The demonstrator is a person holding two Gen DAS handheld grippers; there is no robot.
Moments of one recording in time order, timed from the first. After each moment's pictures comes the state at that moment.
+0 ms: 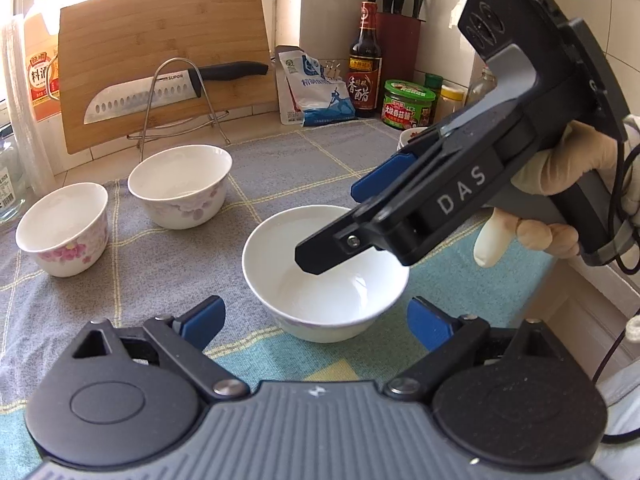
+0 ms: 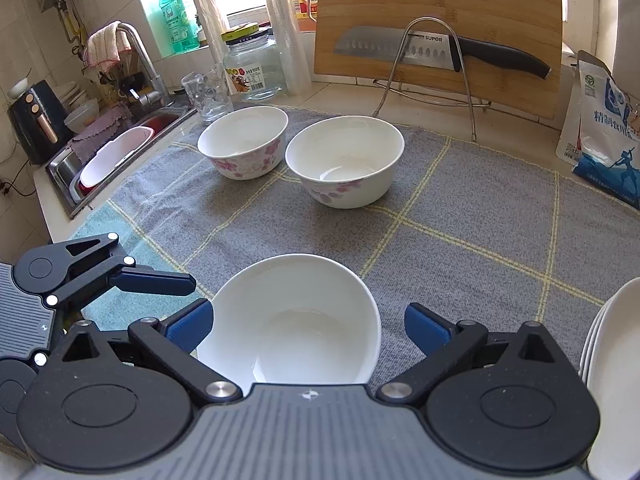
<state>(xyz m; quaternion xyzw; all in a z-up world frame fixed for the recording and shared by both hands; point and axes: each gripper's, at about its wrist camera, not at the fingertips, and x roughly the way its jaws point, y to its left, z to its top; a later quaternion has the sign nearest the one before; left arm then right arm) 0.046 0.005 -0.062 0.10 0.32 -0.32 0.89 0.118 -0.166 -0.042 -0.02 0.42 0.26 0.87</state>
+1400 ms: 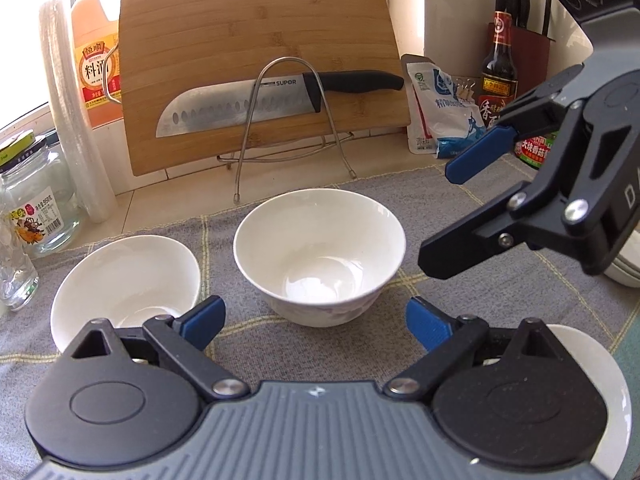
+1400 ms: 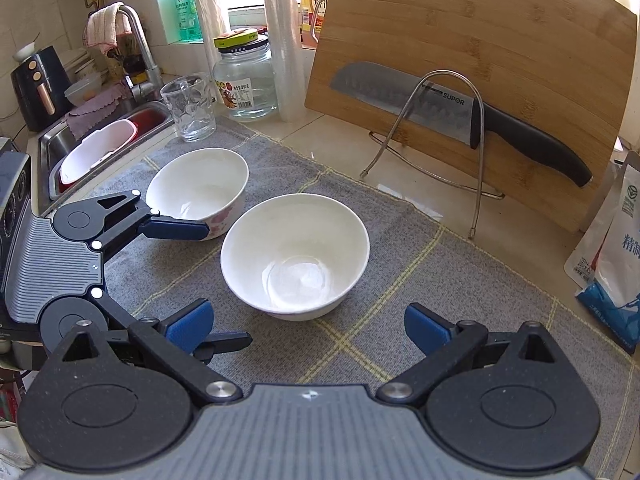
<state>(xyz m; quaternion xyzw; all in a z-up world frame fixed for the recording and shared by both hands) 0.184 0.012 -0.080 0.10 0.31 -0.20 0.92 0.235 -0.155 -0.023 -0.09 0.41 0.30 0.85</state>
